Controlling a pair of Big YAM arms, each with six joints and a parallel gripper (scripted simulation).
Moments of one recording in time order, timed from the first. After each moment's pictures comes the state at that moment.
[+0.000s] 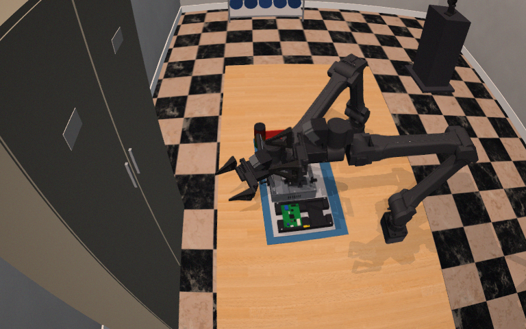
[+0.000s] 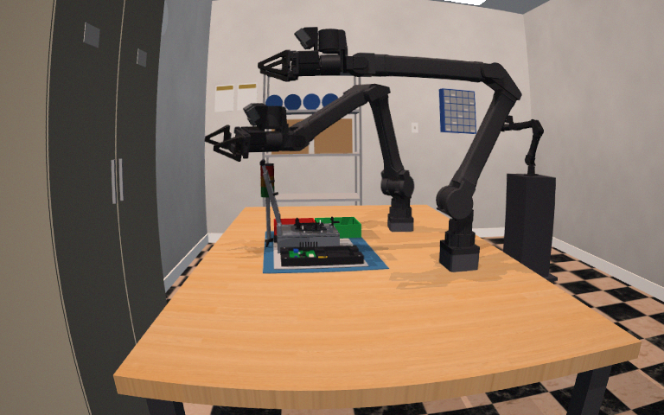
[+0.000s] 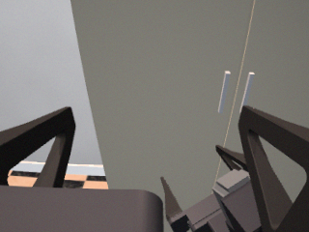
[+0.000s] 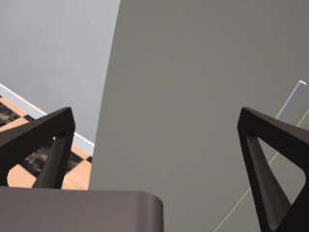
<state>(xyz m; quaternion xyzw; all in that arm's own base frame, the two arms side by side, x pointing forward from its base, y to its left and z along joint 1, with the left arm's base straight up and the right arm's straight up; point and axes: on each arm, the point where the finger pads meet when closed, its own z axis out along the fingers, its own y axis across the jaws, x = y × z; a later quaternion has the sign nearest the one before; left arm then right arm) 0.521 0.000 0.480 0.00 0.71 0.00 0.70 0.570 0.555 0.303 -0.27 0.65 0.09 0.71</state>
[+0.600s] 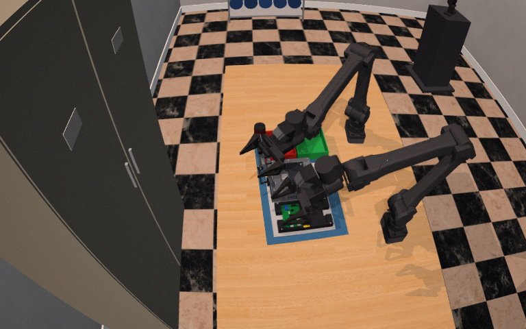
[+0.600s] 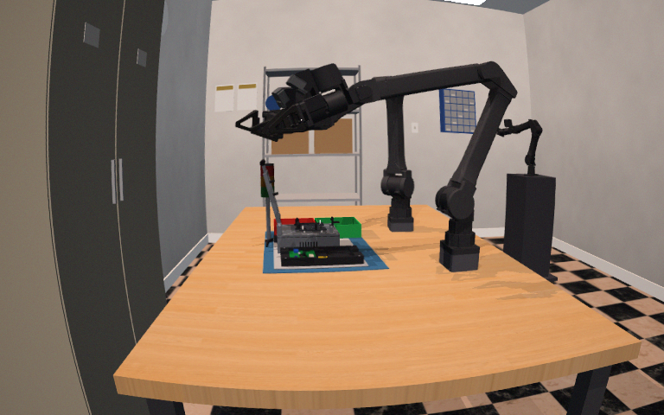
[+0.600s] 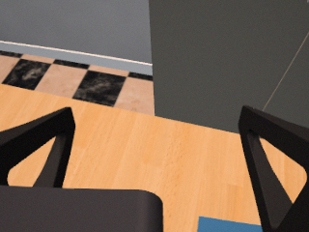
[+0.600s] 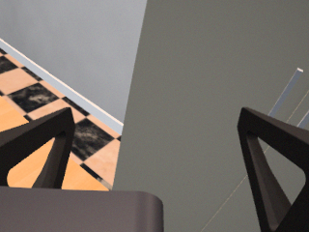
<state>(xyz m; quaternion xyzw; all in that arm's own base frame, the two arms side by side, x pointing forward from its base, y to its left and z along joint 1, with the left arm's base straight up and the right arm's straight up) 0.499 0.064 0.316 -0.09 0.82 0.07 0.56 0.487 0.498 0.342 -0.30 0.66 0.14 0.67</state>
